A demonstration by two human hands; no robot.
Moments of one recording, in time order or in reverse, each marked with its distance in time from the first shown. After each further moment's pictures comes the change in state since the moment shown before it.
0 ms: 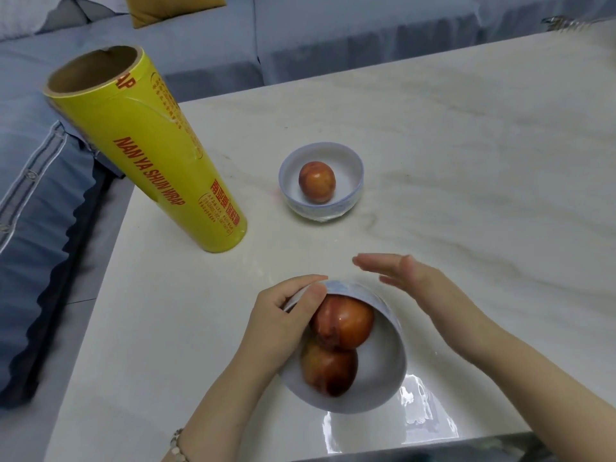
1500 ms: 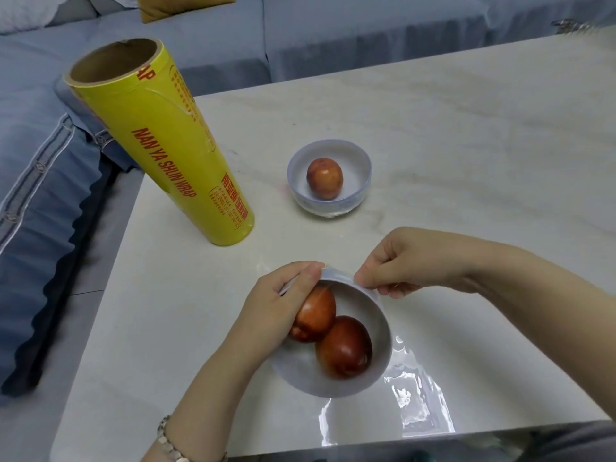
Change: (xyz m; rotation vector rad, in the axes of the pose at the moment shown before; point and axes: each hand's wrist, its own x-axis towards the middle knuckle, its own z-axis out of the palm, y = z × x) left_hand 0.002 0.007 -0.019 0.039 -0.056 -0.128; right_hand 0.040 -0.053 -0.002 -0.414 -0.302 0.292
